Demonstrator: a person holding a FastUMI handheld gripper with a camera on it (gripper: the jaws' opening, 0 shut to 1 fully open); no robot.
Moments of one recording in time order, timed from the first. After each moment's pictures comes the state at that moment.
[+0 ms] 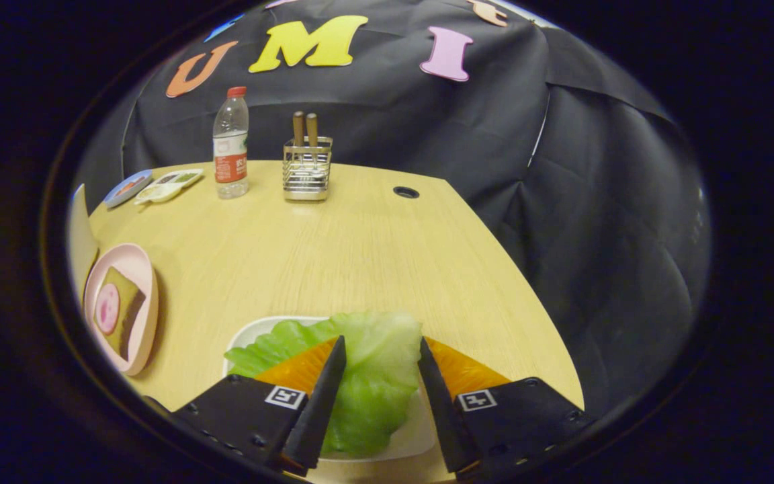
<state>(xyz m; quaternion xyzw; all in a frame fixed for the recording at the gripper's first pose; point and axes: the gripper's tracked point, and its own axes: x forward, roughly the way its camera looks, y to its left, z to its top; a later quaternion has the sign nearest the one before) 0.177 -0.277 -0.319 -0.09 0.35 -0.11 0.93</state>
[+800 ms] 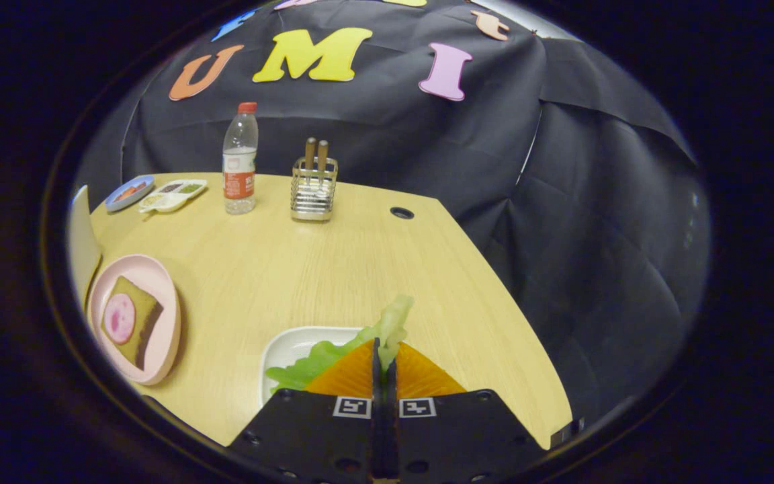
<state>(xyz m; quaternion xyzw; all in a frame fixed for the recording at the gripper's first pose) 0.159 -0.258 -0.275 -0.10 0.31 -0.13 0.94</state>
